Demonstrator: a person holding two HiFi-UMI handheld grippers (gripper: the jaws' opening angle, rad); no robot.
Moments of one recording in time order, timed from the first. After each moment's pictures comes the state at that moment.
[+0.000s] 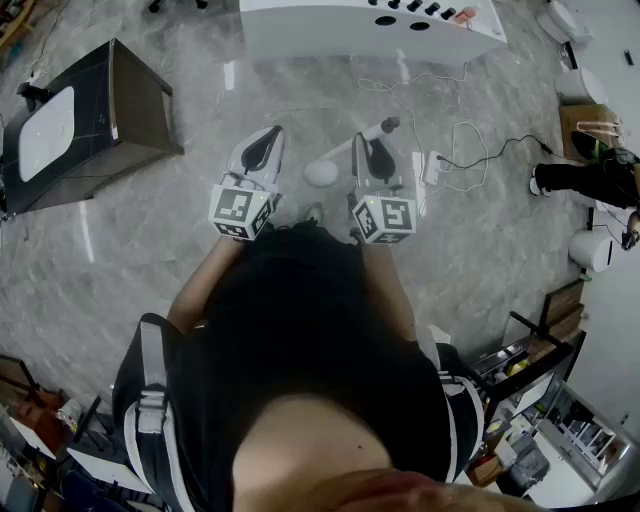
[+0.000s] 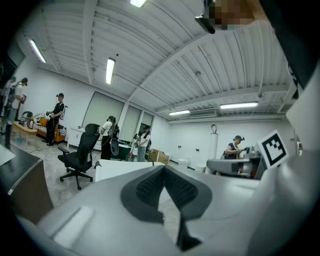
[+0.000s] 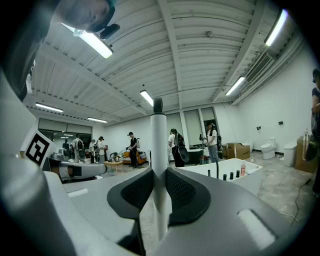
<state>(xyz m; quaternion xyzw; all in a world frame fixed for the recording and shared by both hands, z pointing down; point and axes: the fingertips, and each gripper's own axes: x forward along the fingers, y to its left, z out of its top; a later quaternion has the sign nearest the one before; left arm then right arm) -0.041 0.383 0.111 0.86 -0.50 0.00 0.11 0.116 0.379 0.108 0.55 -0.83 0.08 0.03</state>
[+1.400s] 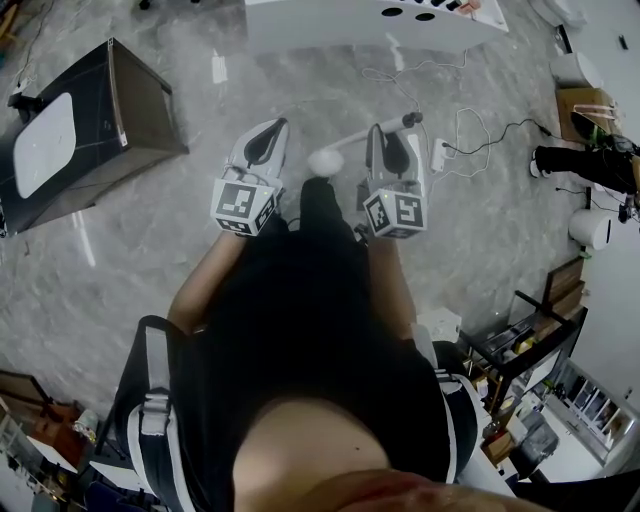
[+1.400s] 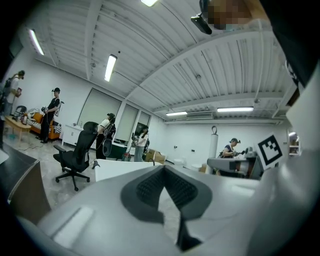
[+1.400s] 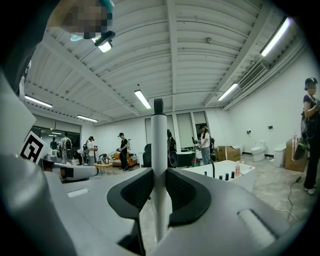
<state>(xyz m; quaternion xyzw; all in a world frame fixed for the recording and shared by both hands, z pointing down) -0.121 0.352 0.114 0.88 -0.46 -0.01 0.11 0.054 0.353 0.106 0.60 -0.80 0.08 0.02</state>
